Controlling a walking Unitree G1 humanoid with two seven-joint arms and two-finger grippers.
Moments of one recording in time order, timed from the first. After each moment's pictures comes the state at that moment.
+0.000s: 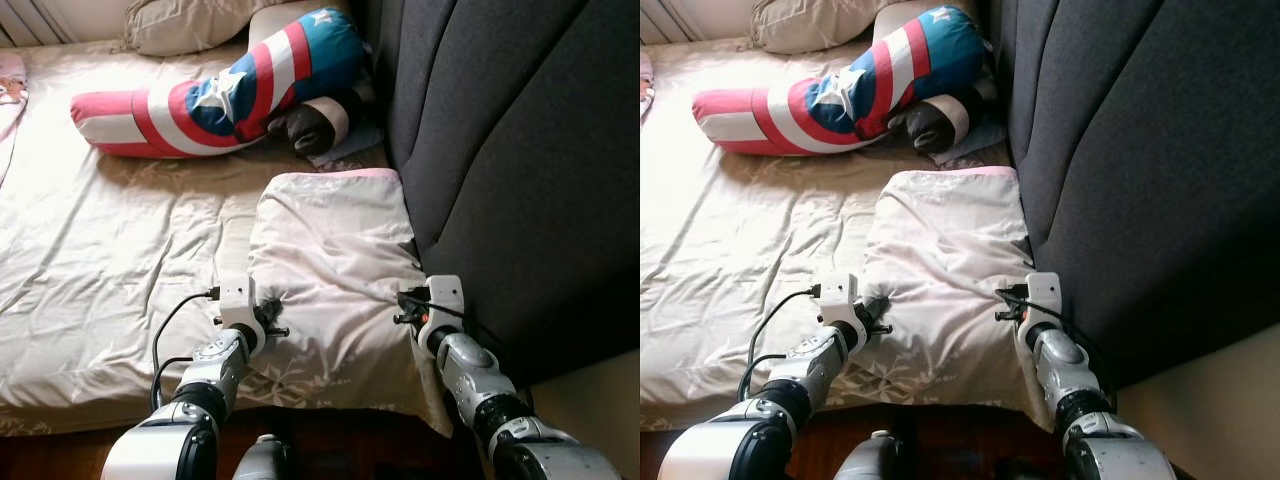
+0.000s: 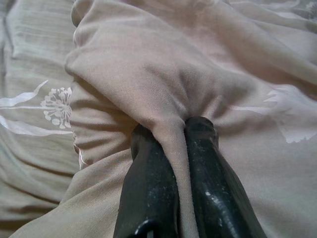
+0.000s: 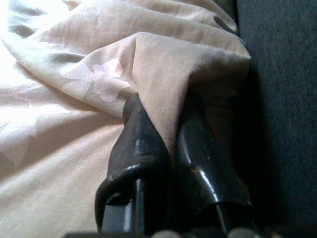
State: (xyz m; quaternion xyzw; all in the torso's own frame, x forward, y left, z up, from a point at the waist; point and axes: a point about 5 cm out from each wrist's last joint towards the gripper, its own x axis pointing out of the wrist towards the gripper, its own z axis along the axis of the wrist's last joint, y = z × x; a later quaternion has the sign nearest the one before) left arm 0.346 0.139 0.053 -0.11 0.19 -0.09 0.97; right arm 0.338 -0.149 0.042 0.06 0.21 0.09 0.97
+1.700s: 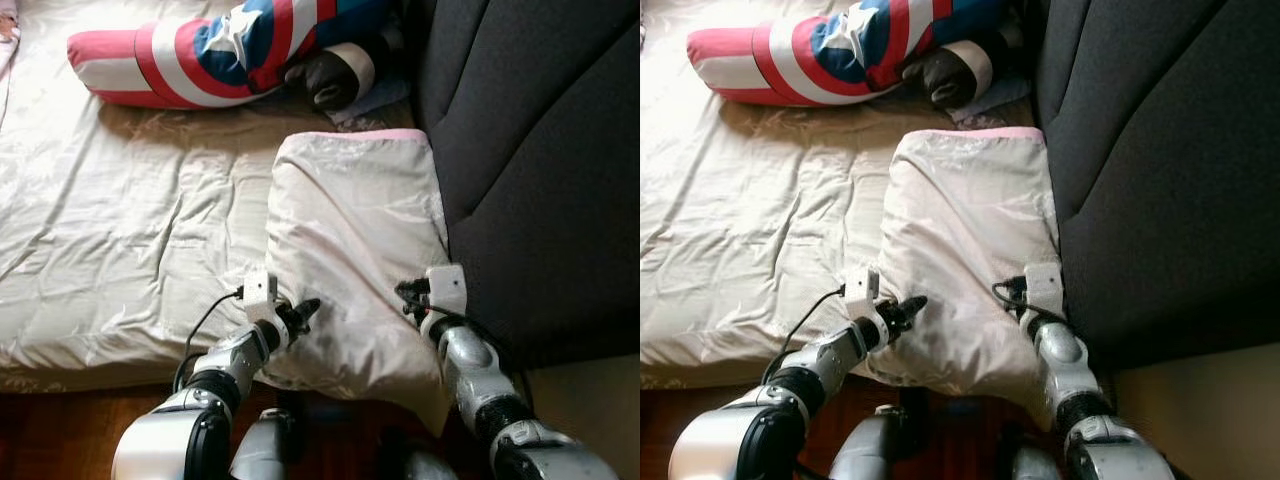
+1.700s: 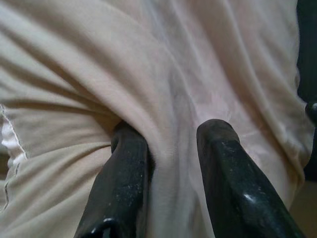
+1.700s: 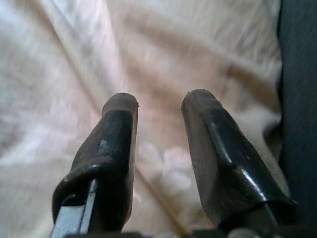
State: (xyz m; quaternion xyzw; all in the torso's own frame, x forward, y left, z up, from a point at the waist) left arm 0.343 0.109 0.051 -0.21 0.24 -0.20 0.93; right arm 0.330 -0.155 0.039 -0.01 0.16 0.07 0.98
